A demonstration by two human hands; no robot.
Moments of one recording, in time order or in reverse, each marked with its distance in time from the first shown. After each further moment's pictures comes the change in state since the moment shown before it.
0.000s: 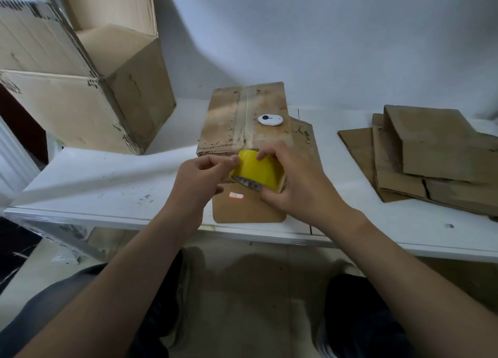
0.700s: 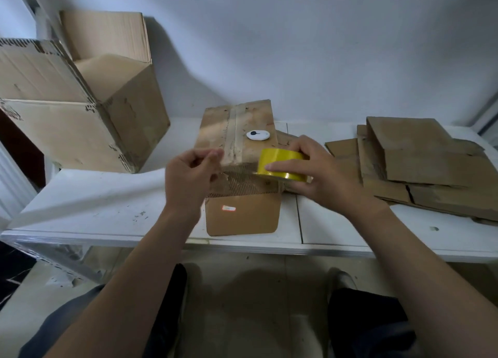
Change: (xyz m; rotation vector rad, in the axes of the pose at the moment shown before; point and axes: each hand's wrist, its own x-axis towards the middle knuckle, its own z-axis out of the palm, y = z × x) left_hand 0.014 0.015 0.014 -0.033 0.176 0.276; right_hand 0.005 0.076 -0.036 -0.160 0.142 -0.365
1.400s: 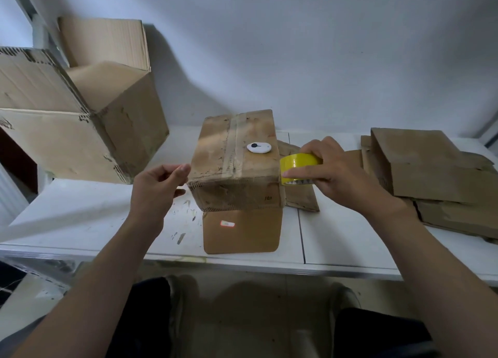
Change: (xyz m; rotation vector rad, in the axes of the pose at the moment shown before) left_hand 0.043 -0.025 -0.047 0.111 0.018 -0.054; right_hand 0.010 0.056 -0.013 -0.152 -0.078 -0.103
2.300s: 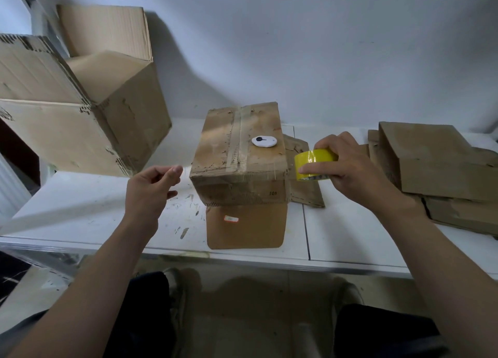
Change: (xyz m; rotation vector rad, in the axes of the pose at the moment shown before) left_hand 0.010 -0.025 -0.015 0.029 0.081 -0.050; right_hand -0.011 0.016 0.010 -0.072 0.060 0.042
